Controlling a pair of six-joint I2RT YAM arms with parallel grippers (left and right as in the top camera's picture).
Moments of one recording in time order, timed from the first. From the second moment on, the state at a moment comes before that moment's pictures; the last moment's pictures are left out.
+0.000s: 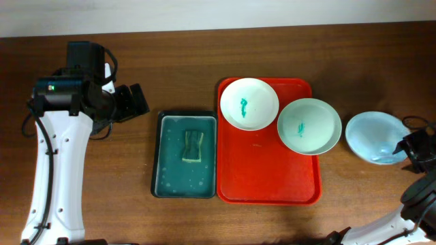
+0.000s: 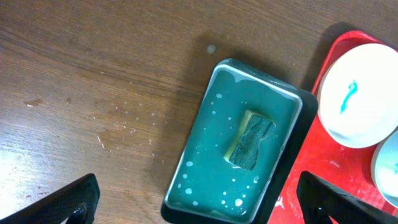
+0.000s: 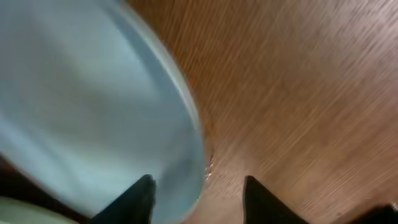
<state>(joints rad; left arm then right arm) -0.01 1.56 1.69 -1.36 0.06 -0.36 -0.83 1.92 1.45 -1.20 -0.13 0.36</state>
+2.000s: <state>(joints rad) -0.01 1.56 1.69 -1.35 0.06 -0.36 0.07 1.65 0.95 -0.91 -0.14 0.36</state>
